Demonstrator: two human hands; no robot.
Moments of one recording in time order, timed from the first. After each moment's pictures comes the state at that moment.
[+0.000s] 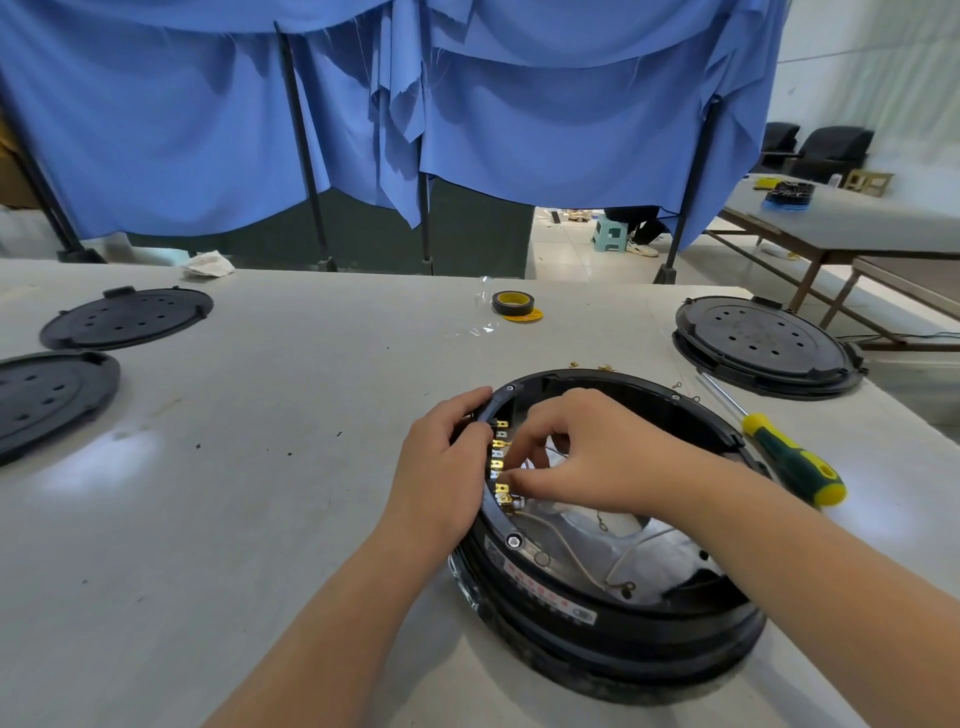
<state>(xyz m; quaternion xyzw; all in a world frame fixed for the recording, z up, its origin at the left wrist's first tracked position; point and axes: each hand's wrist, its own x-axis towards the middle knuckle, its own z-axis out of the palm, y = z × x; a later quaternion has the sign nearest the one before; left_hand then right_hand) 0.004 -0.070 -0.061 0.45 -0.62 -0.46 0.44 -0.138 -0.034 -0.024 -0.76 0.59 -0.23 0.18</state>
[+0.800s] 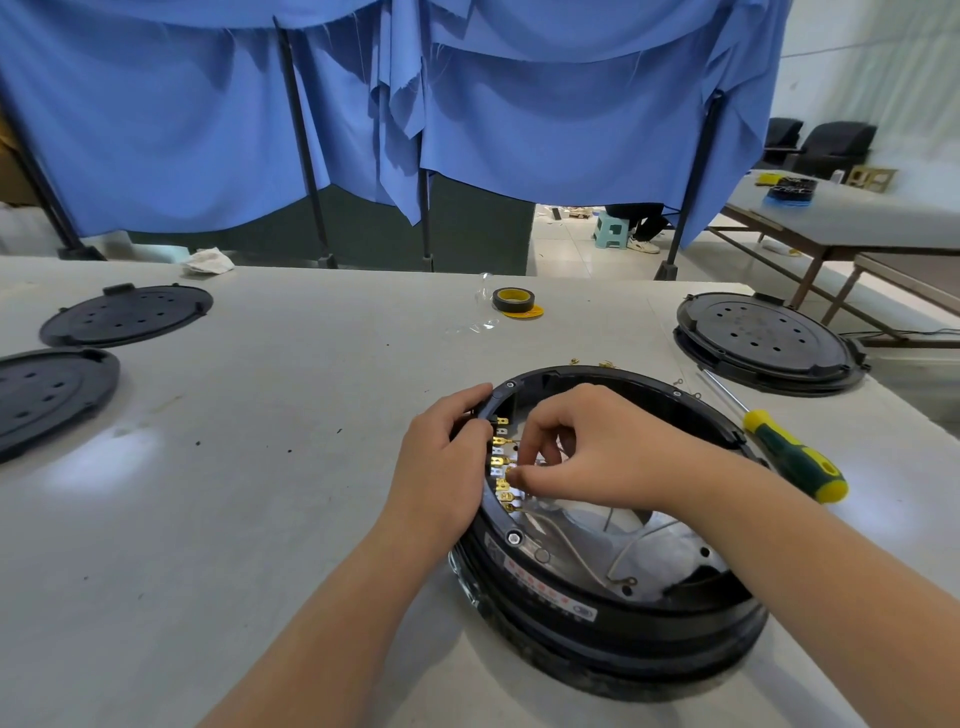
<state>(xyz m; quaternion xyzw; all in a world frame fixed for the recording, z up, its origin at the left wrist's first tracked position) 0.003 -0.071 -0.061 0.46 -0.61 -0.47 0.45 -0.142 -0.032 -0.022 -0.75 0.60 -0.22 0.19</state>
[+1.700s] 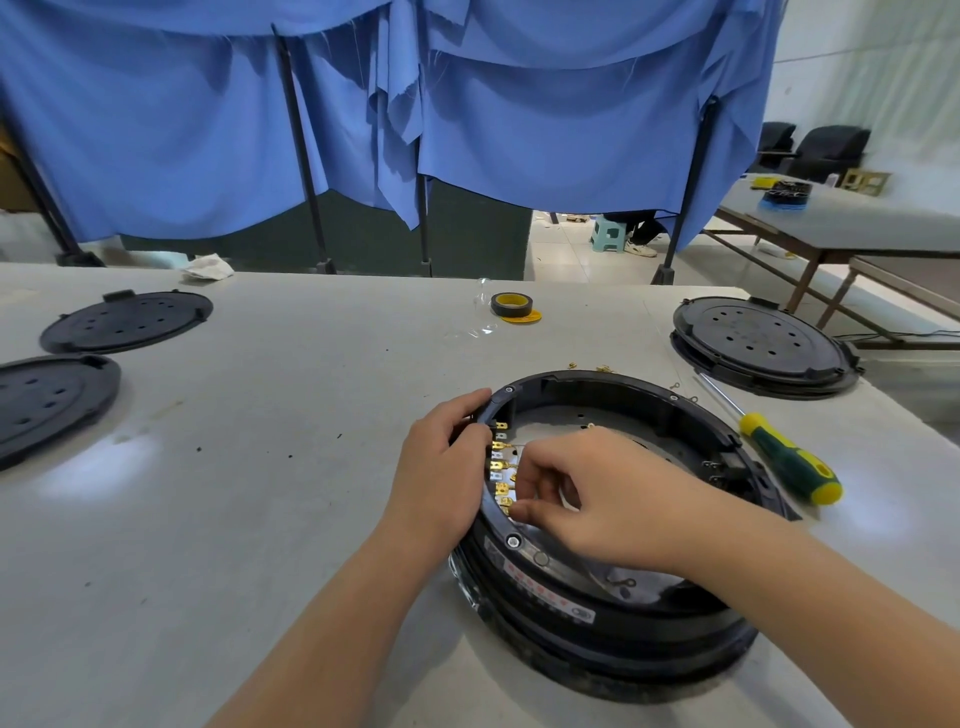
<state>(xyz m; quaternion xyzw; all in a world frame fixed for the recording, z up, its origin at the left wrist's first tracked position) 0.004 -0.070 -0.060 0.46 -0.61 -0.46 0.45 -0.133 -0.007 -0.031 -0.78 0.59 -0.17 0.13</state>
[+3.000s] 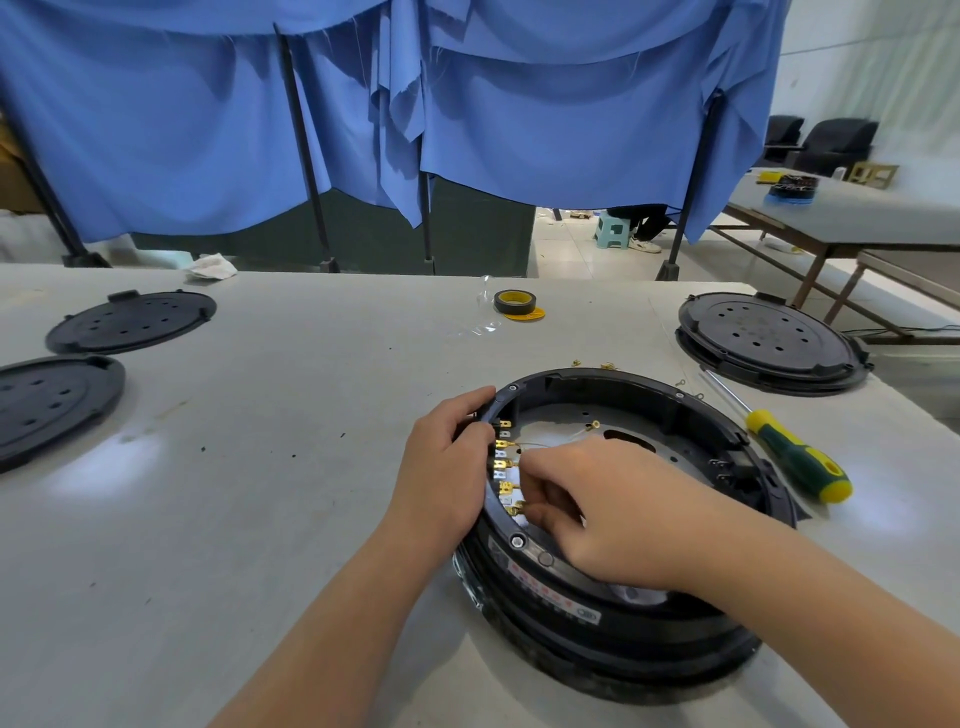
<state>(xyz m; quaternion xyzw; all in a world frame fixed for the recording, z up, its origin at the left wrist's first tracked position) 0.002 -0.074 -0.062 0.45 -0.60 -0.48 0.45 -0.132 0.001 -0.030 -0.80 0.59 -0.11 0.06</state>
